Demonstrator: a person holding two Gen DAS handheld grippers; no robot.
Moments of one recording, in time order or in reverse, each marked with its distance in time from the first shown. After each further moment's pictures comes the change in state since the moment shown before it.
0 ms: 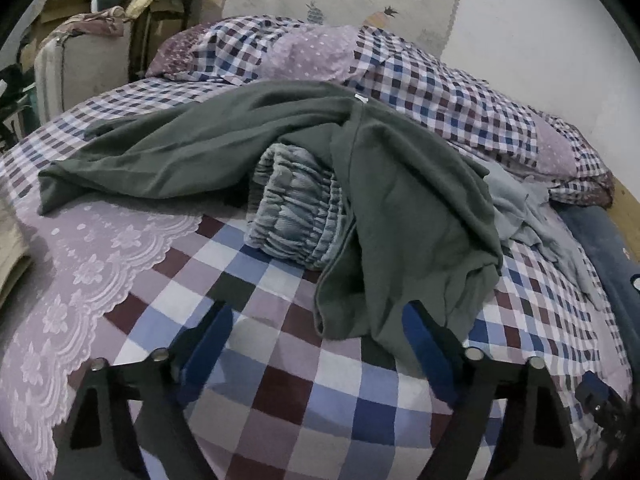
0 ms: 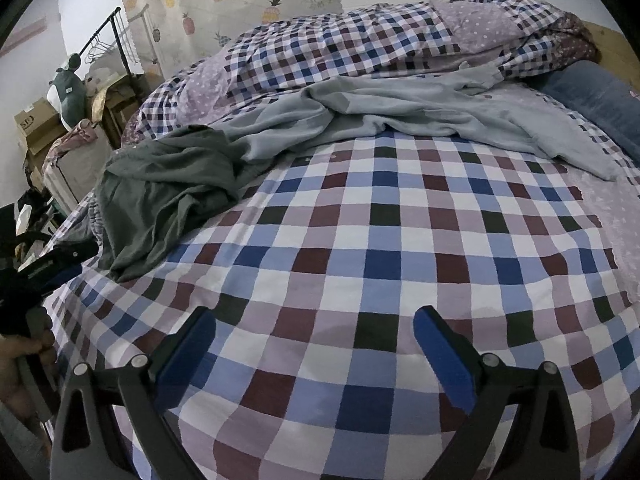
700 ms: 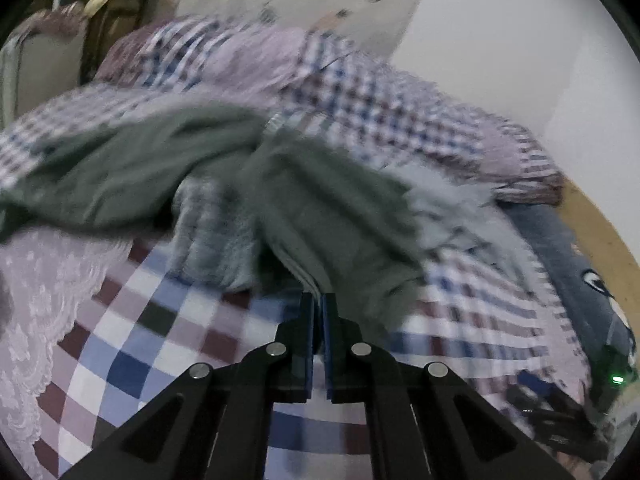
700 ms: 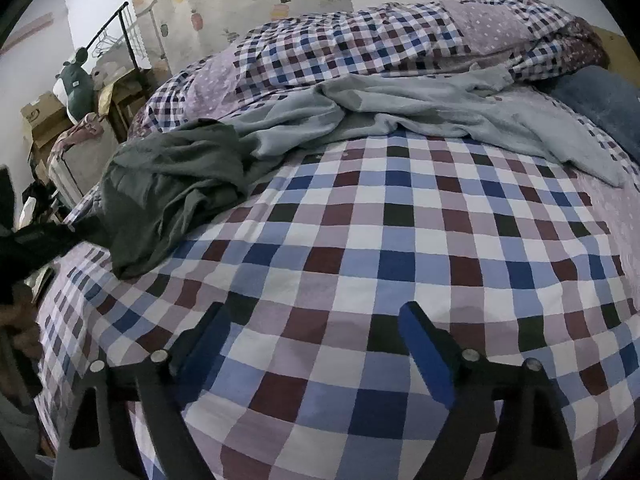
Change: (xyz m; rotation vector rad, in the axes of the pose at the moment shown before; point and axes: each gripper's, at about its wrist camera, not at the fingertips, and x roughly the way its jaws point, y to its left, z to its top) left arm -0.033 -0.041 0.015 0.034 -0.041 -0.231; right arm 0.003 0.007 -0.002 -0.036 -0.001 0.014
